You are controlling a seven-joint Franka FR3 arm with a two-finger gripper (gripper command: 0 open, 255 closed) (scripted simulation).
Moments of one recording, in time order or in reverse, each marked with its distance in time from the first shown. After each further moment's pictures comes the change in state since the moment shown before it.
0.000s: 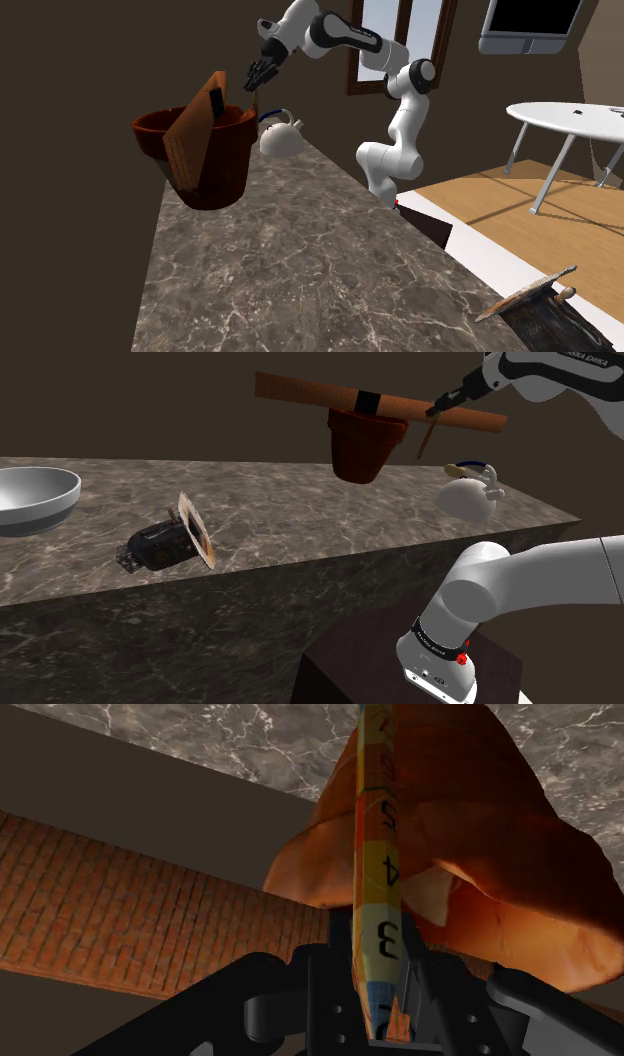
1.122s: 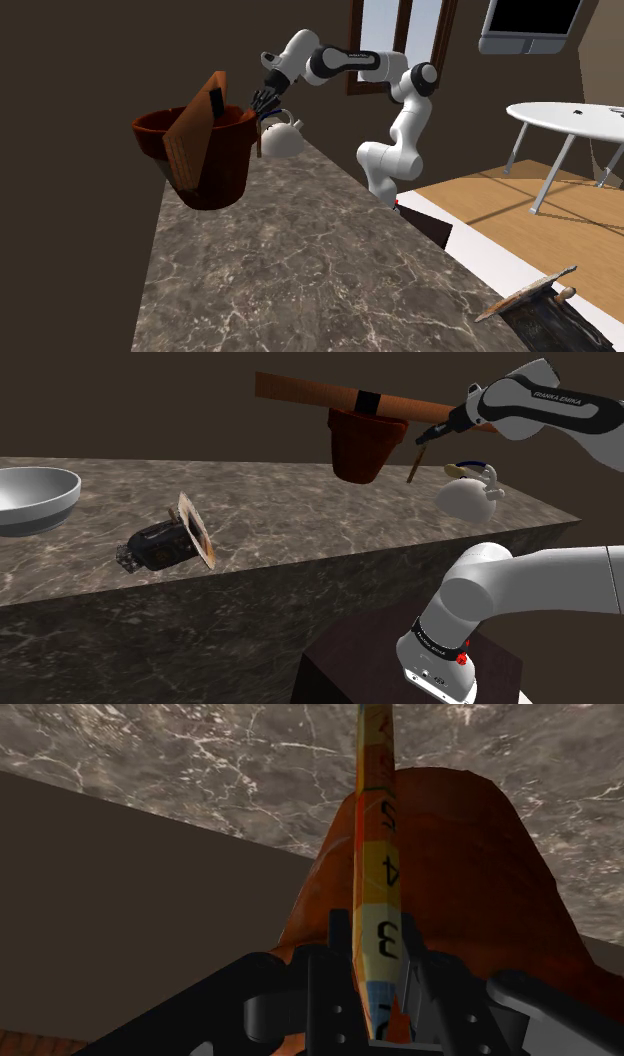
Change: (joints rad) arm -0.048 -0.071 -0.053 -0.262 -0.039 0.191 -0.039
